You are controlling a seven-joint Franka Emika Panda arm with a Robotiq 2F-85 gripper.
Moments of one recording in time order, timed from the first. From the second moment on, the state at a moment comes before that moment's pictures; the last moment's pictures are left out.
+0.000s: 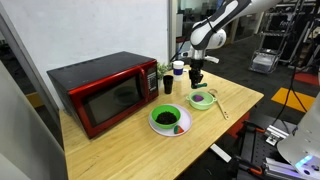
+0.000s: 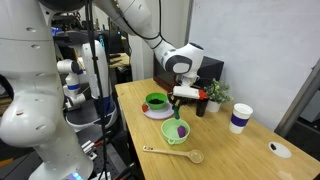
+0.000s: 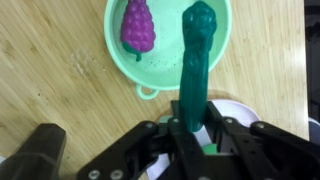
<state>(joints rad) -0.22 0.18 -0.01 -2.20 0.20 2.27 -1.25</state>
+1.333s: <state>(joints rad) -0.06 0.15 0.00 -2.25 0.20 2.33 -0.51</state>
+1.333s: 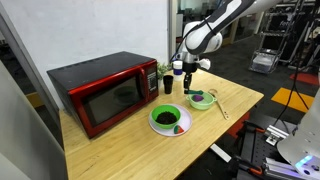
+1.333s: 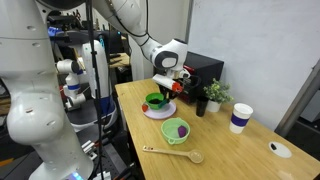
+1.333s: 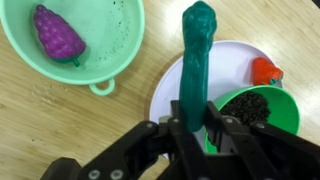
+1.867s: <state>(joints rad) -0.06 0.15 0.00 -2.25 0.21 2.34 -0.50</state>
